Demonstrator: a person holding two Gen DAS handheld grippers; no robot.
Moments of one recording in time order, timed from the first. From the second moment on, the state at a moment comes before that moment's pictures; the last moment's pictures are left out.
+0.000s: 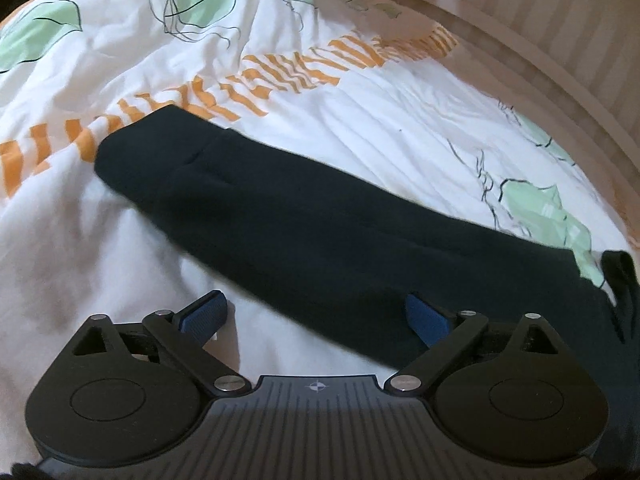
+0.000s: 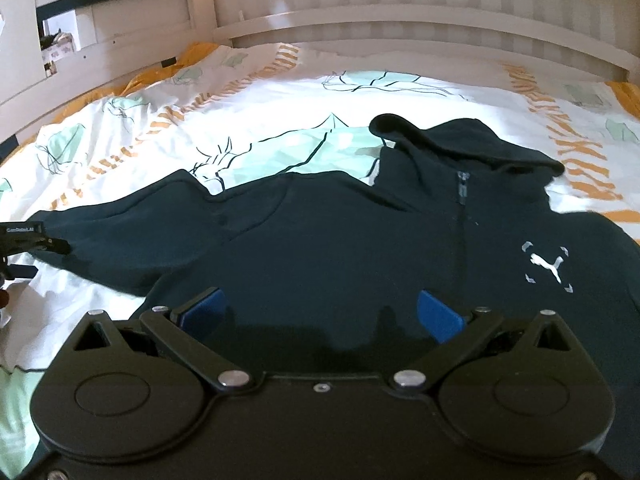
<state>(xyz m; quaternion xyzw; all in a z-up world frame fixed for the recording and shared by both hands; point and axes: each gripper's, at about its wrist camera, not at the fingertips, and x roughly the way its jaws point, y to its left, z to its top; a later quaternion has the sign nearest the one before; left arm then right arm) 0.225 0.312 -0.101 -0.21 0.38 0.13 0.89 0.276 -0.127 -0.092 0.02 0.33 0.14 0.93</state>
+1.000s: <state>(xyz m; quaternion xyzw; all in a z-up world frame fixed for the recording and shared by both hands) 0.223 0.315 -0.025 -0.23 0.23 0.10 0.94 0.336 -0.056 -0.121 -0.04 0.36 0.13 0.92</state>
